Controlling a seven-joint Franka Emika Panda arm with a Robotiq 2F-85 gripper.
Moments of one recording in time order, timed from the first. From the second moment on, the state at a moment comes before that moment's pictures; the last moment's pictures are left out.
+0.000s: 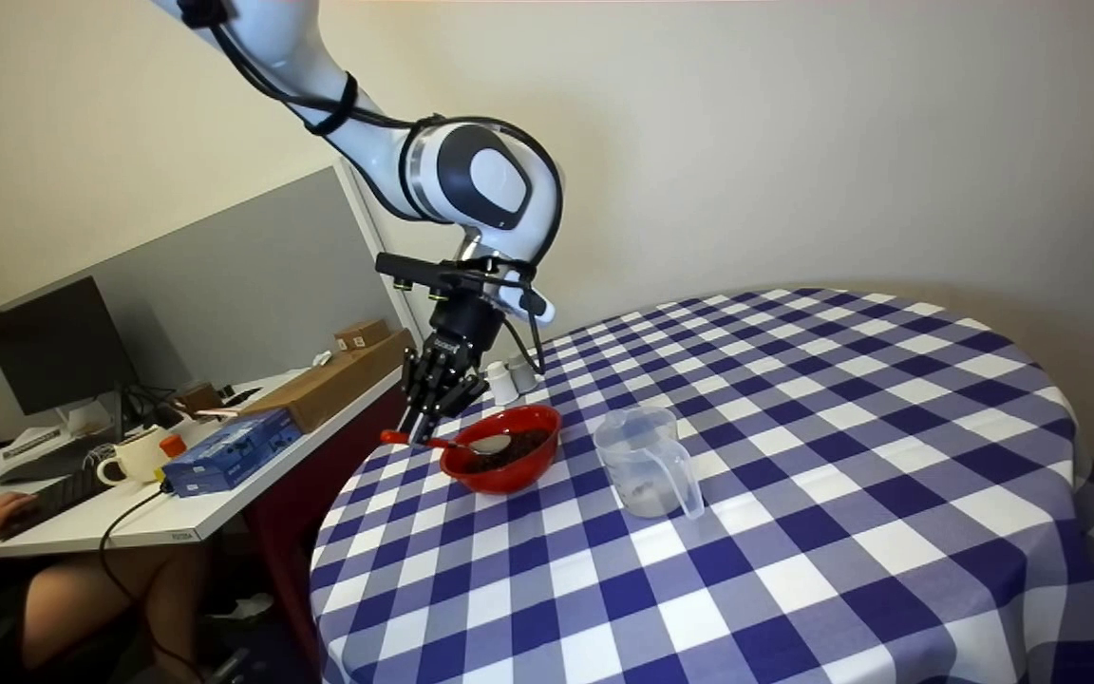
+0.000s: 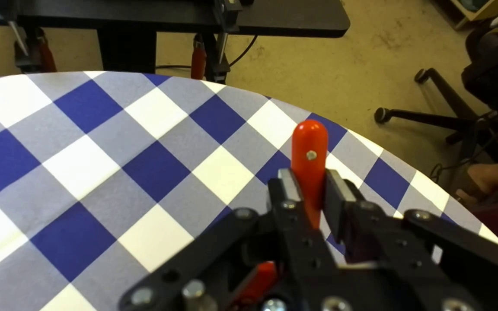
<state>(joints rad) -0.06 0.57 0.01 -1.84 0.29 1.62 -0.07</state>
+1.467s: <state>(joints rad) -0.10 0.68 0.00 -1.72 0.30 1.46 -0.06</state>
